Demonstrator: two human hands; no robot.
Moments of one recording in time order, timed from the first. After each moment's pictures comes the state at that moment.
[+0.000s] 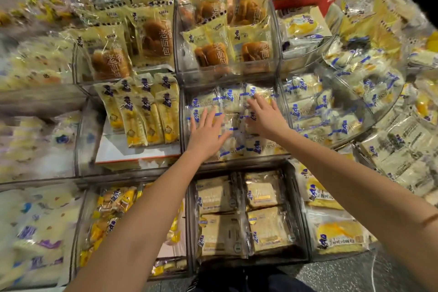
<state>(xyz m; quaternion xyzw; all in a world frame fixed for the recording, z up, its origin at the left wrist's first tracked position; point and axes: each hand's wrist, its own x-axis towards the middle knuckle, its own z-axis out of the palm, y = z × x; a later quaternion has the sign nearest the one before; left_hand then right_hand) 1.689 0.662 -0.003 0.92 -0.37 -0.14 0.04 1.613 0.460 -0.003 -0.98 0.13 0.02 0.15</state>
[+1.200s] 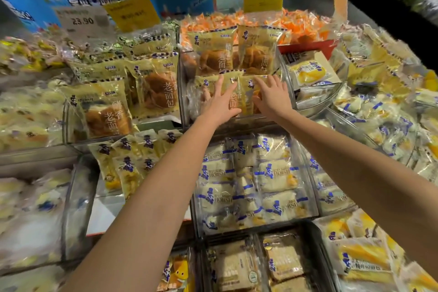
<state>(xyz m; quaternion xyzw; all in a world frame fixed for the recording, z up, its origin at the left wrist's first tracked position) 1.864 0.540 0.090 0.91 -0.37 -0.15 0.13 1.776 0.388 0.075 -0.96 0.26 -0.07 0.10</state>
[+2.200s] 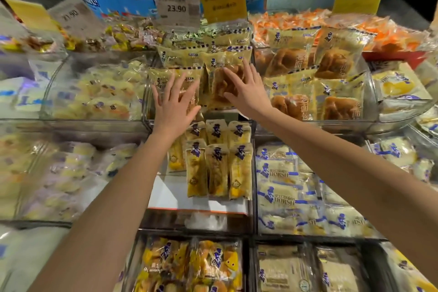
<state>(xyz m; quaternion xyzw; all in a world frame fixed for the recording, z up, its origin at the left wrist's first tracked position) 1.963 0.808 0.084 0.94 -0.32 0.12 0.08 1.903 0.585 0.094 -0.98 0.05 -0.12 0.16</state>
